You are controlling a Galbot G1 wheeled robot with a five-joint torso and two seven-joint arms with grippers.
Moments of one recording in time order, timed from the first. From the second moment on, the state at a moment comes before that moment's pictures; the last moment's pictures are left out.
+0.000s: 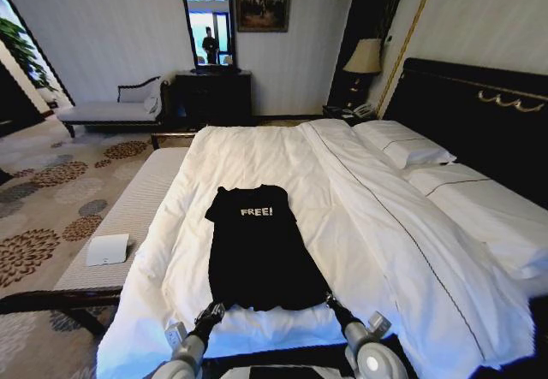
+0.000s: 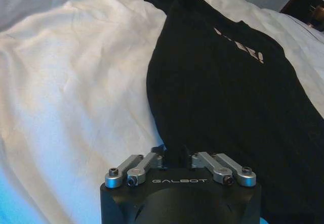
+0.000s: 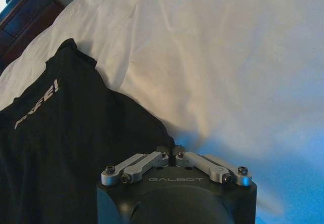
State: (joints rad) left arm 1.75 -1.19 -0.32 -2.00 -0.80 0.12 -0.29; right arm -1.72 1.34 0.52 1.96 1.01 -0.23 0.25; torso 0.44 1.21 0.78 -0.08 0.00
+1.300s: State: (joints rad) left arm 2.26 -1.21 -0.55 -2.26 -0.81 -0.04 -0.26; right arm -1.99 1.34 0.43 2.28 0.96 -0.52 0.54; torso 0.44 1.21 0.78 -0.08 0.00
